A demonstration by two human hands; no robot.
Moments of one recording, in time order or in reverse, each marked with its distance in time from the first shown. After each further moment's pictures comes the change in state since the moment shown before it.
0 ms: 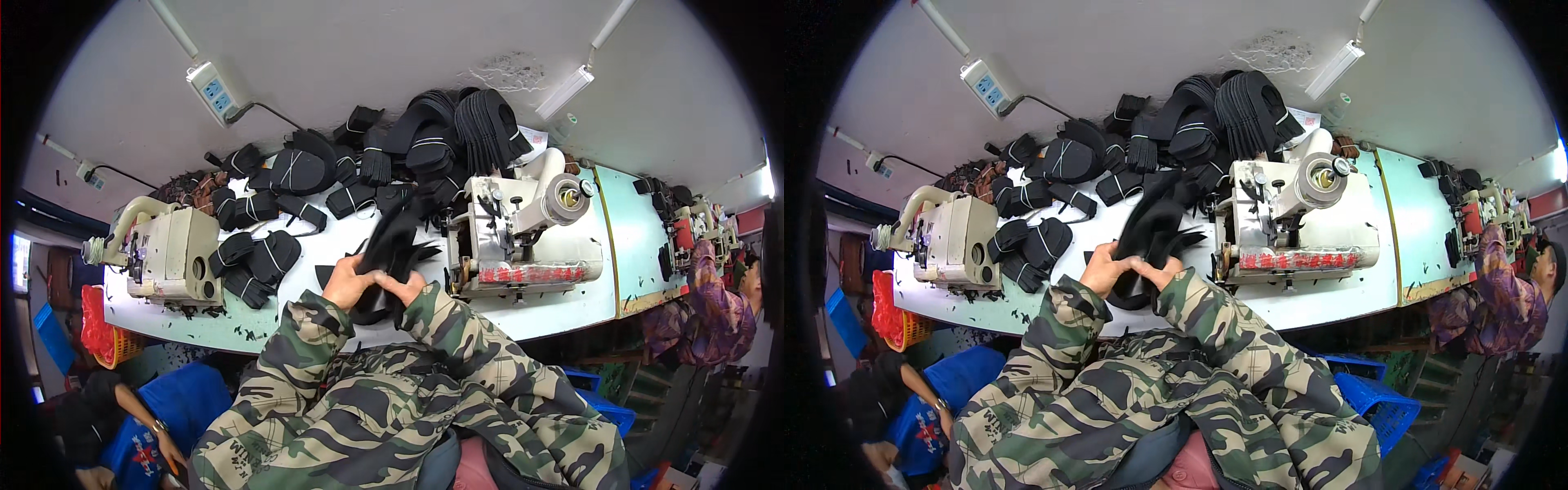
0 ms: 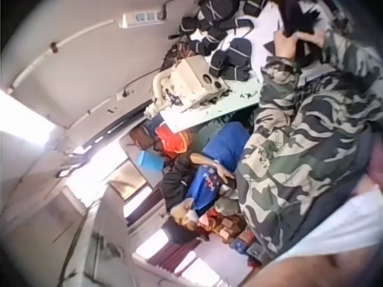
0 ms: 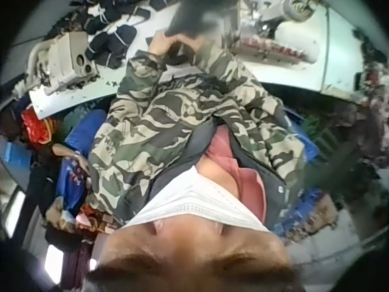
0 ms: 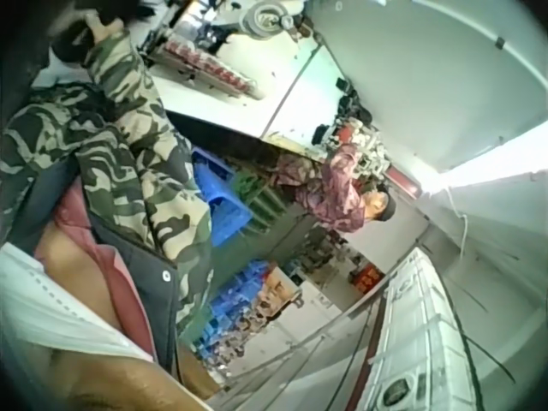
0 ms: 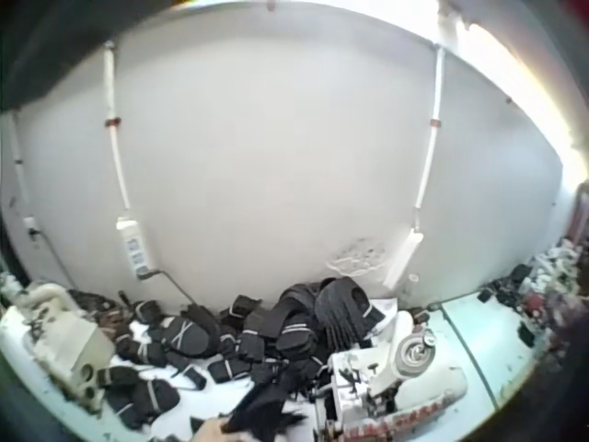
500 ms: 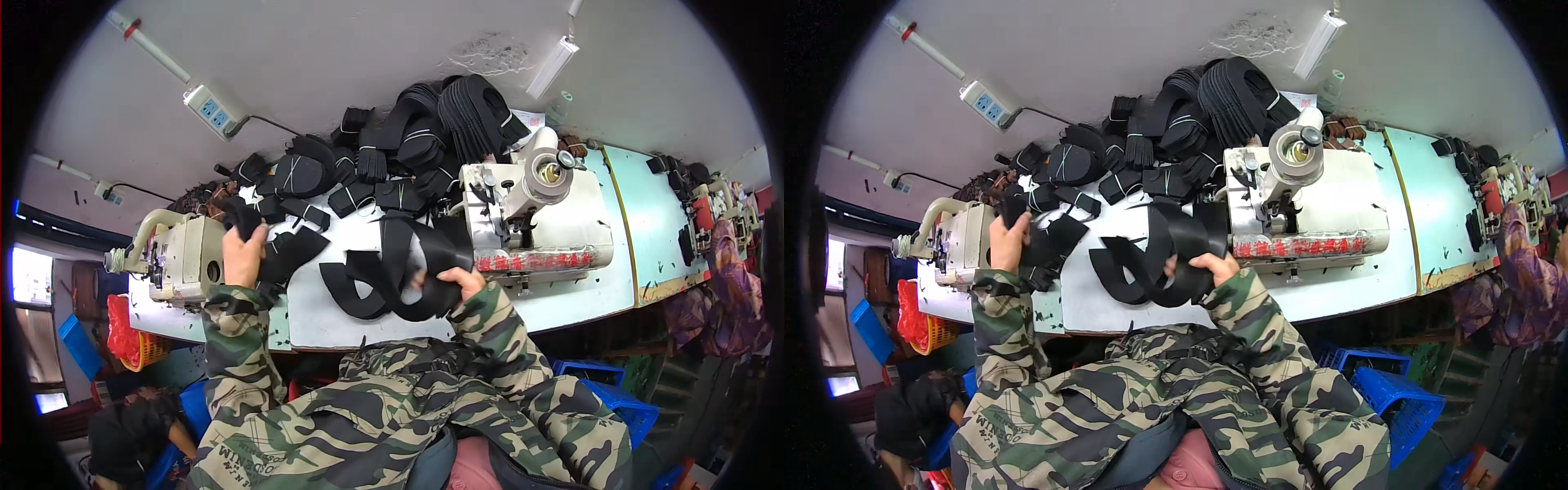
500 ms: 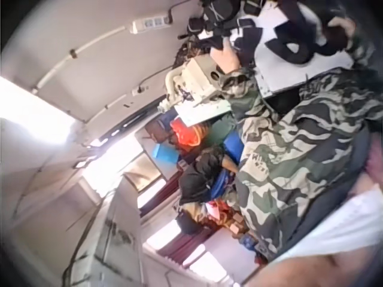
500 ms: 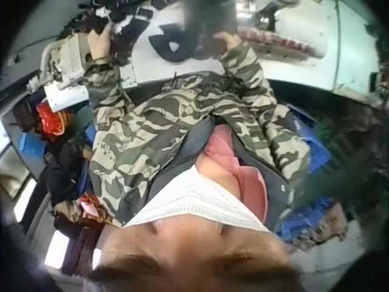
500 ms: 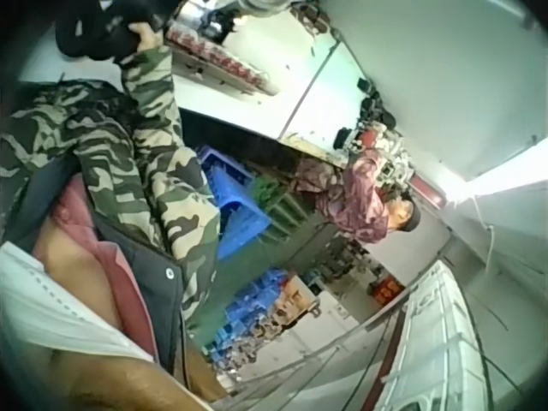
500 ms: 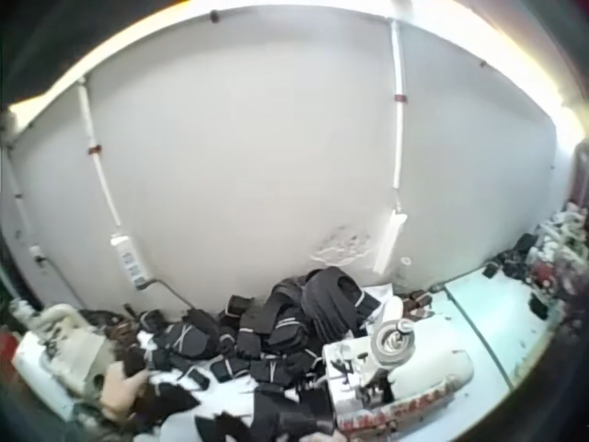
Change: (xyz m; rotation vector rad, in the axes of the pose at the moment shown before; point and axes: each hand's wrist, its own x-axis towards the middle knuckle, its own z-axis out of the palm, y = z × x) left_hand -0.030 0.086 -0.101 0.328 0.641 0.172; right_hand -0.057 -0.053 -0.069 0.539 -0.030 0.052
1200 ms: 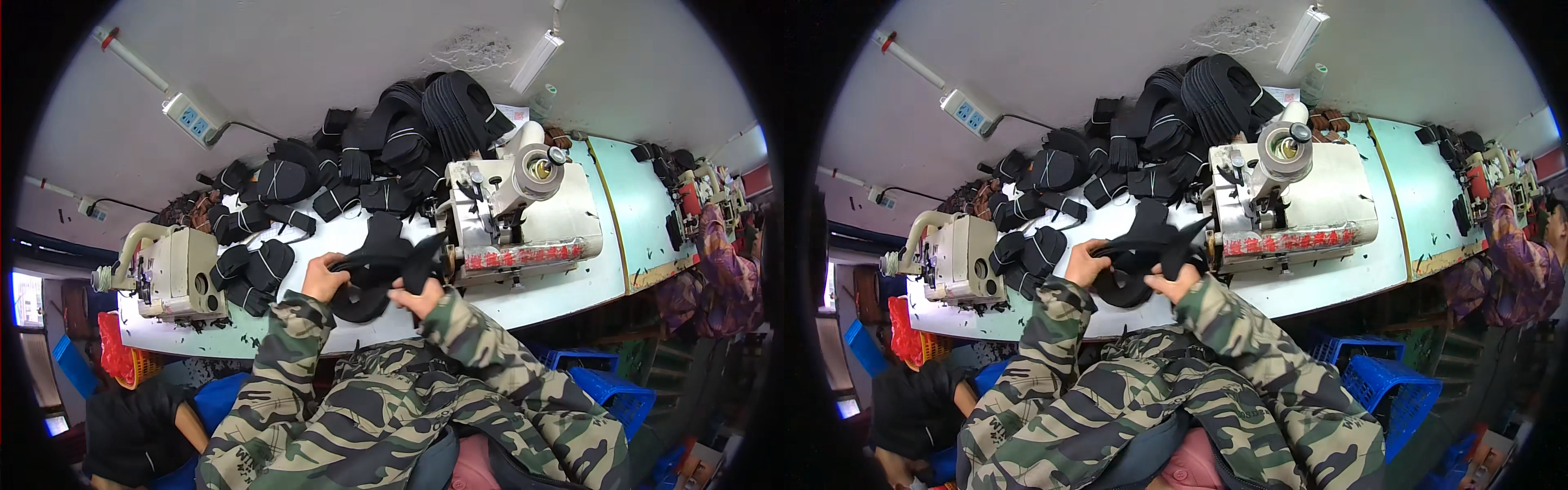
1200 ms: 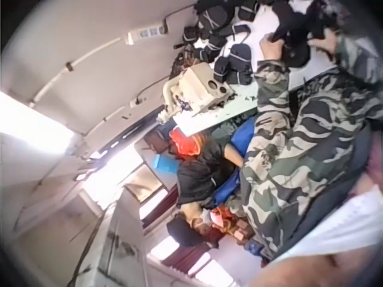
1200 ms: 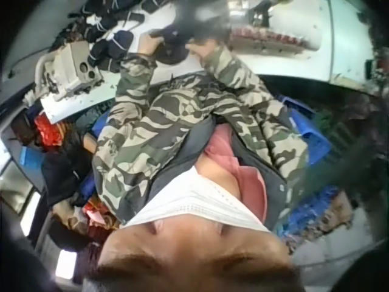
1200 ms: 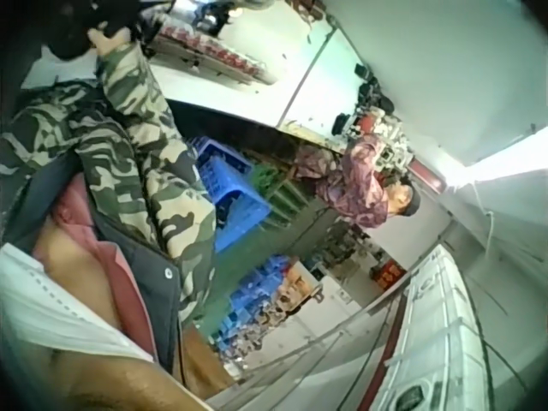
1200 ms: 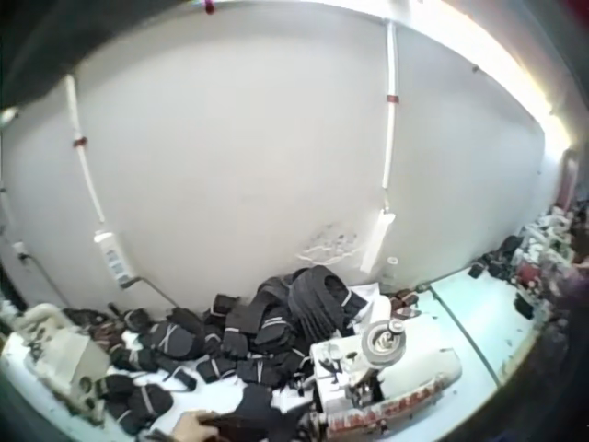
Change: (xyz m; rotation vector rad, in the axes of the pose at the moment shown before) left_hand -0.038 -0.079 0.105 -0.132 -0.497 -0.167; right_hand 0.016 0.056 0.014 -0.760 0.135 -0.052
